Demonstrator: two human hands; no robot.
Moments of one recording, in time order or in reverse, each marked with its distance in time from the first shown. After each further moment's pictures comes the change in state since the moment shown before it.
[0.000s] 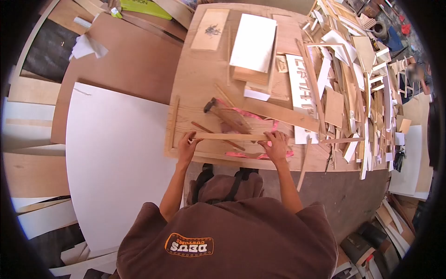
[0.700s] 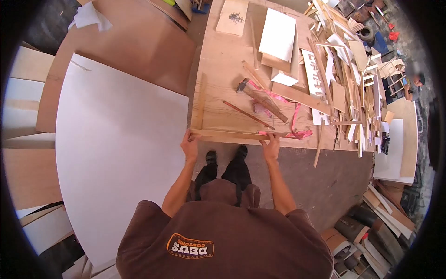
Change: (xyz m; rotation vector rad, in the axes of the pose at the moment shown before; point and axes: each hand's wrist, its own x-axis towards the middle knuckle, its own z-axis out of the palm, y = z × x) left_hand -0.070 -0.179 -0.083 -0.393 0.134 -0.416; right_hand -0.085 -0.175 0.109 0.103 -0.038 0.487
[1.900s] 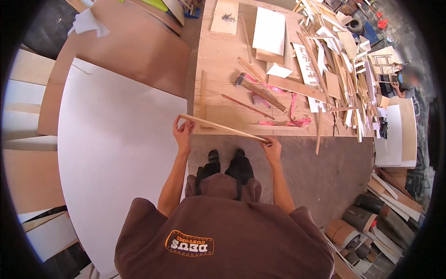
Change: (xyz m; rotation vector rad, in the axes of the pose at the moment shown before) left_hand 0.017 0.056 -0.041 -0.572 -0.154 -0.073; right_hand -0.066 0.003 -0.011 0.272 0.045 -0.055
